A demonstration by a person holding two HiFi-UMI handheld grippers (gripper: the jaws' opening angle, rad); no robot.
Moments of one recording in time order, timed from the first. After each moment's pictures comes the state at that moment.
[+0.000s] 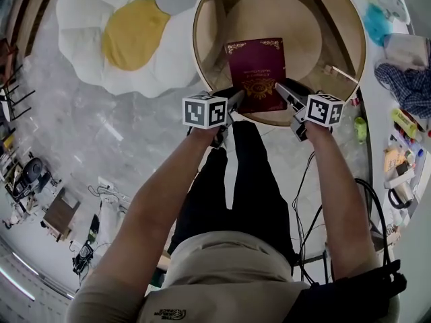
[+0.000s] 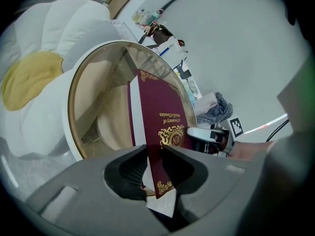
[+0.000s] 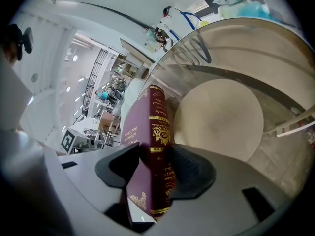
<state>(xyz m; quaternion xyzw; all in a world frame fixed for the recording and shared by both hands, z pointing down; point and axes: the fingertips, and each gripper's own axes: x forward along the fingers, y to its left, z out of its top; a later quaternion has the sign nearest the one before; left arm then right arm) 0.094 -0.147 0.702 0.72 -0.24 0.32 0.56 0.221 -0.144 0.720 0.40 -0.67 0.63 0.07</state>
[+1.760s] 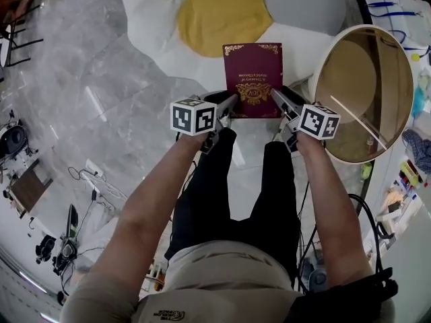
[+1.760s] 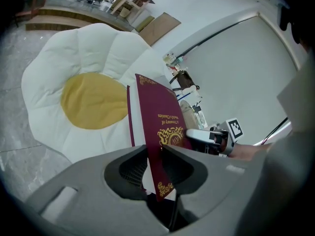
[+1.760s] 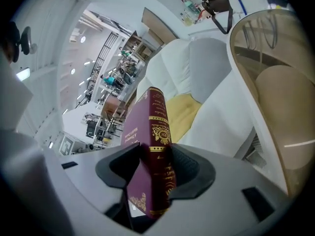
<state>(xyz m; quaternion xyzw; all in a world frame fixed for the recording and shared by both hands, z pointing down) -0.300 -0.227 0.679 0.72 -0.32 0.21 0.57 -0.172 -0.252 0.689 0.36 -0.70 0.60 0.13</state>
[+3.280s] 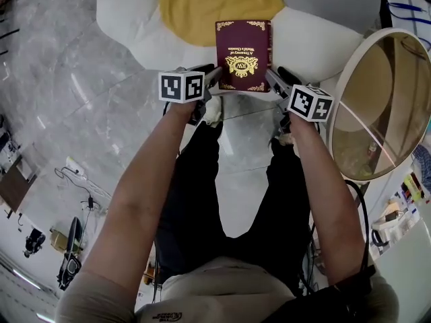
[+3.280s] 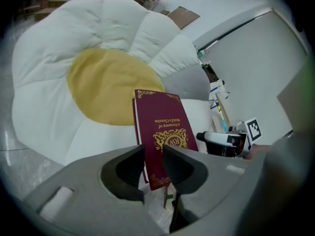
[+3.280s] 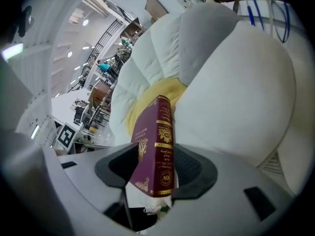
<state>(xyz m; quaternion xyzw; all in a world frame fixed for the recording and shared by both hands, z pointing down) -0.343 -0.253 0.891 0.69 -0.36 0.24 0.58 -0.186 -0.269 0.878 0.38 -0.71 0.56 0.20</state>
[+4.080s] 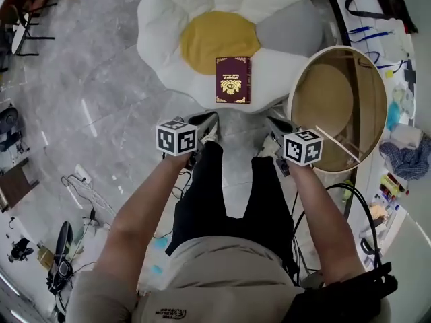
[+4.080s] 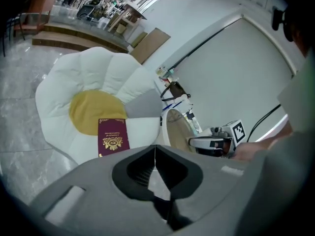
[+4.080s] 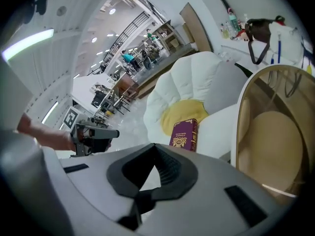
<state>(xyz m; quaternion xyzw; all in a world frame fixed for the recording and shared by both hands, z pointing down) -0.311 -0.194 0.597 0.75 -0.36 0.18 0.53 -0.153 -0.201 0.604 0.30 -0.78 0.49 0.25</state>
